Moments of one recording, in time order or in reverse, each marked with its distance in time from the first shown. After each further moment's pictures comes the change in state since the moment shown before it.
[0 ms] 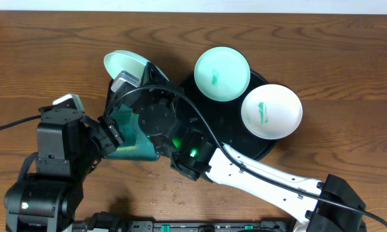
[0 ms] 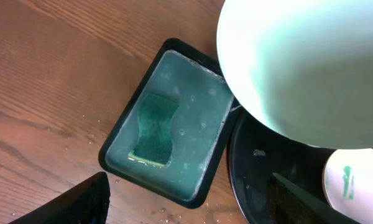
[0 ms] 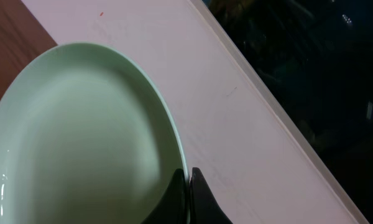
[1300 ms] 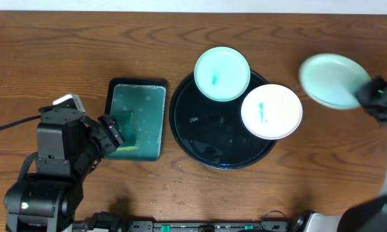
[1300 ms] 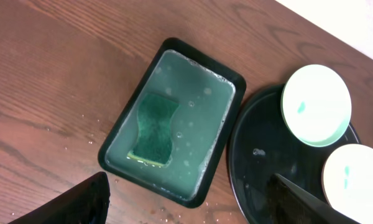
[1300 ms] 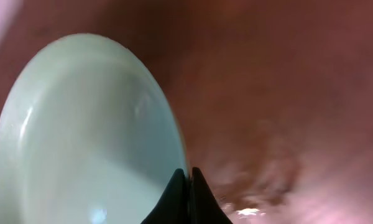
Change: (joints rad) left arm 0.000 0.000 0.000 -0.001 0.002 0.000; right arm -1.577 -0.186 0.011 -1.192 -0.847 1.251
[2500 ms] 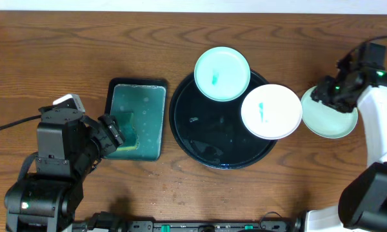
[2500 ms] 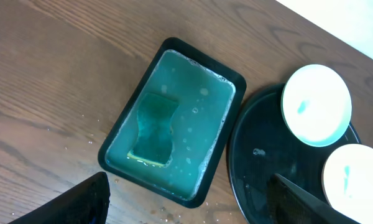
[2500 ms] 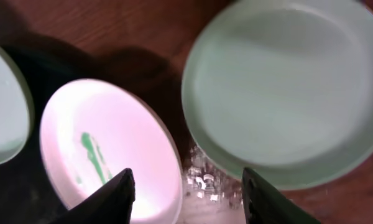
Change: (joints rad) left arm 0.000 0.001 0.000 0.000 0.000 0.000; right arm 0.263 0.140 -0.007 0.003 -0.084 -0.343
